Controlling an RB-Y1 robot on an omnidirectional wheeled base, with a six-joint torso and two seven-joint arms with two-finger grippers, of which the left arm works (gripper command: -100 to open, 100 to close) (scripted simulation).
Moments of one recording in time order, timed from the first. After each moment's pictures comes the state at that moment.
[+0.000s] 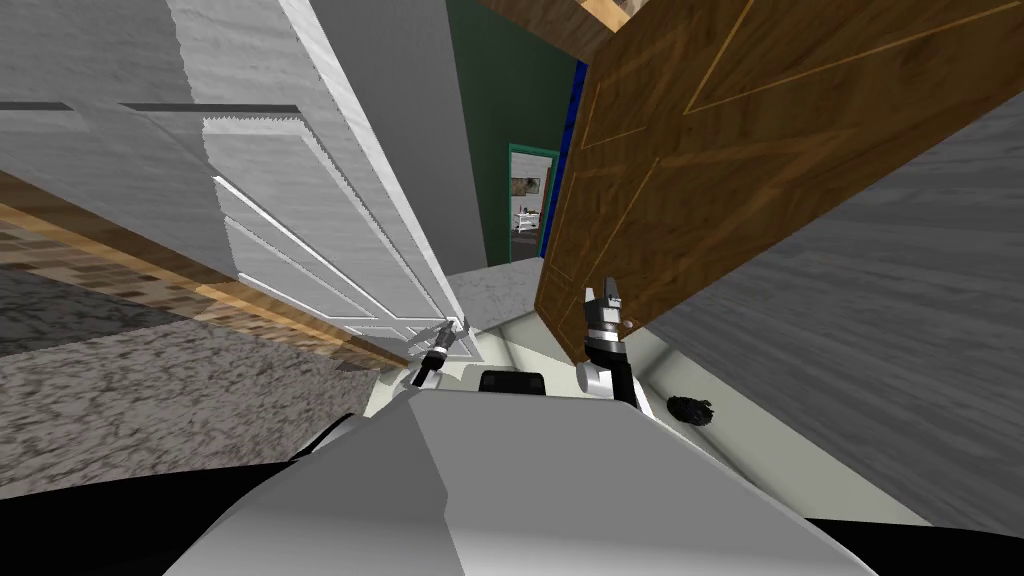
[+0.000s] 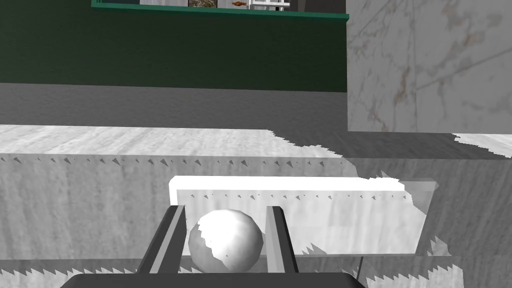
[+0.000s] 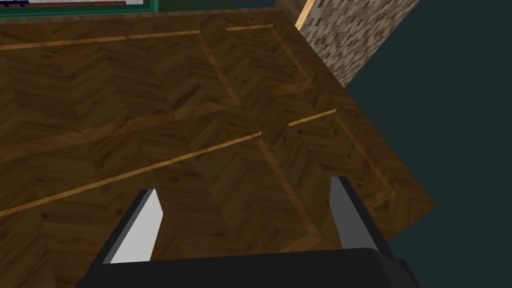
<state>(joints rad) -0.01 0.37 -0.15 -0.64 0.15 -0.93 0.28</state>
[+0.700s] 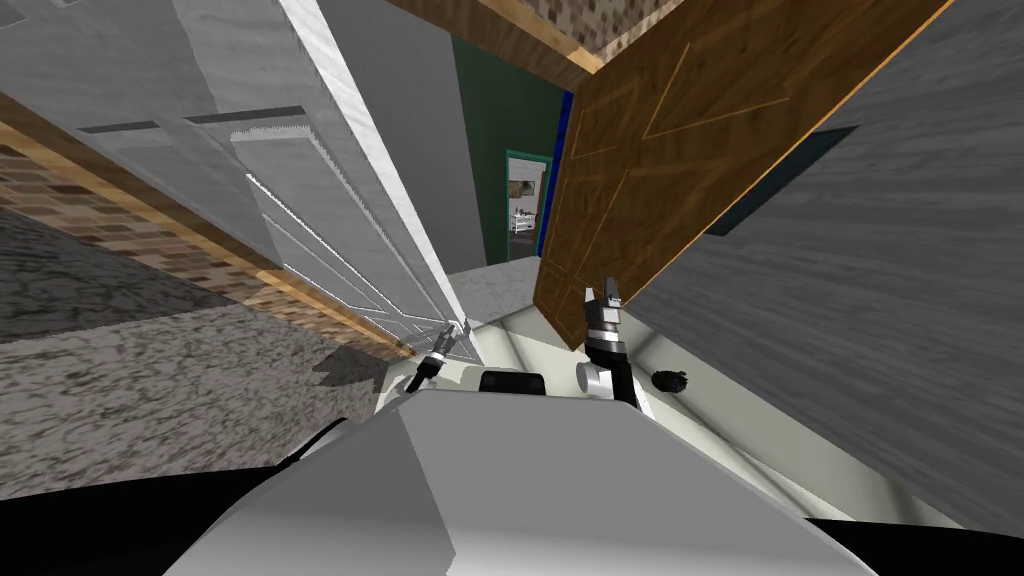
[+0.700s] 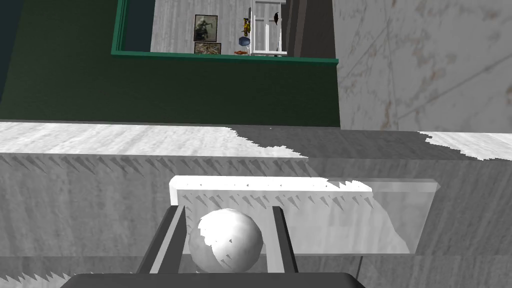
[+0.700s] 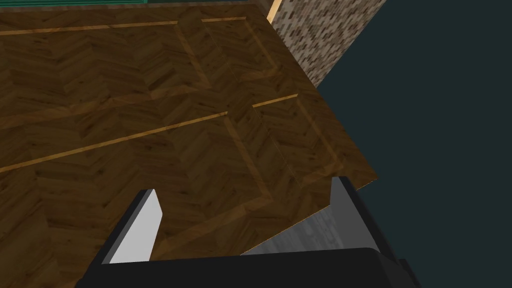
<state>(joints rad) 0.02 0.42 -0.24 -0.62 0.12 -1.02 0.35</state>
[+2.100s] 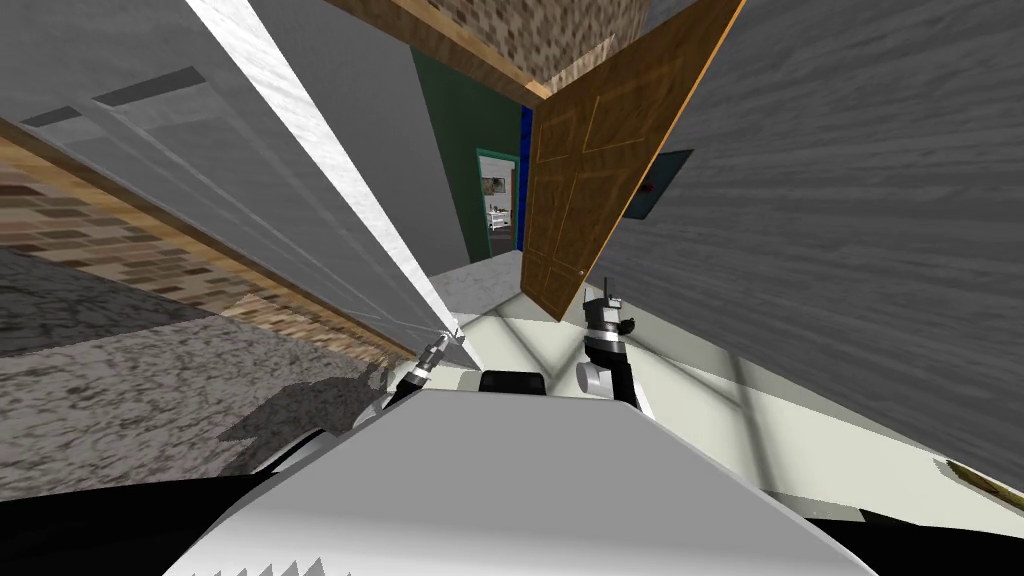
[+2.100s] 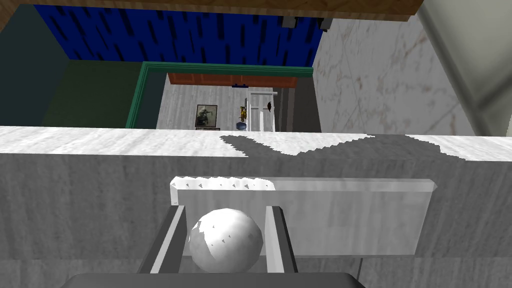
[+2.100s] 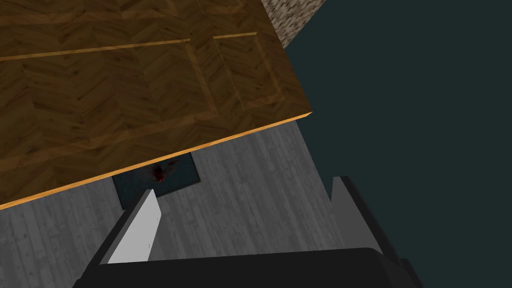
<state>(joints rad) 0.09 0.51 -0.31 -0.52 0.11 -1.25 0.43</state>
